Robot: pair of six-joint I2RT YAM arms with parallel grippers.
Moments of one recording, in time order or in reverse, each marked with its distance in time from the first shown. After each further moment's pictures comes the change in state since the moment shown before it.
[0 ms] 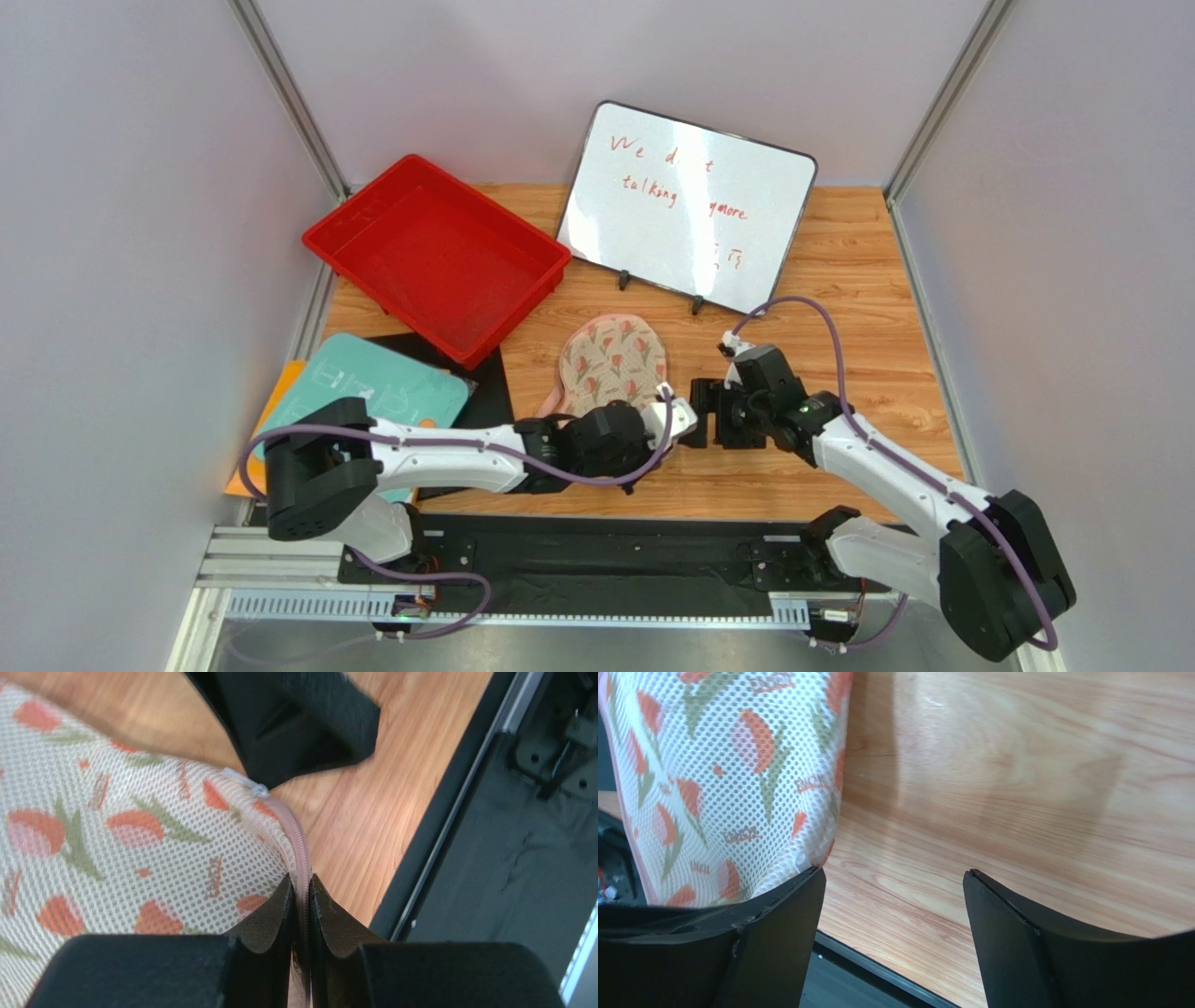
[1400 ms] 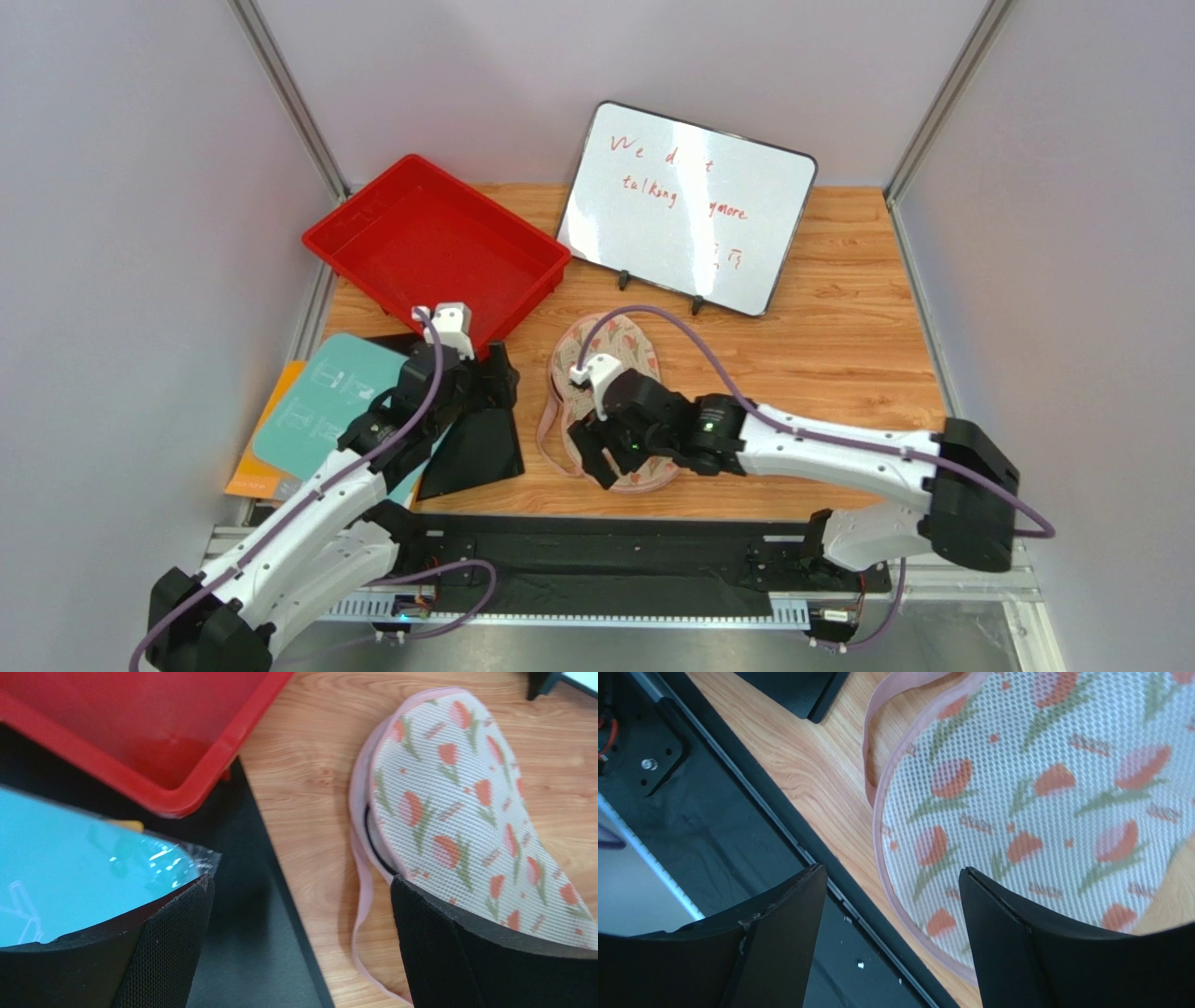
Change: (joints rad) left arm 0.716 -0.690 -0.230 -0.355 -0.159 -0.296; right arm 0.624 0.226 0.386 -0.024 0.294 -0.158
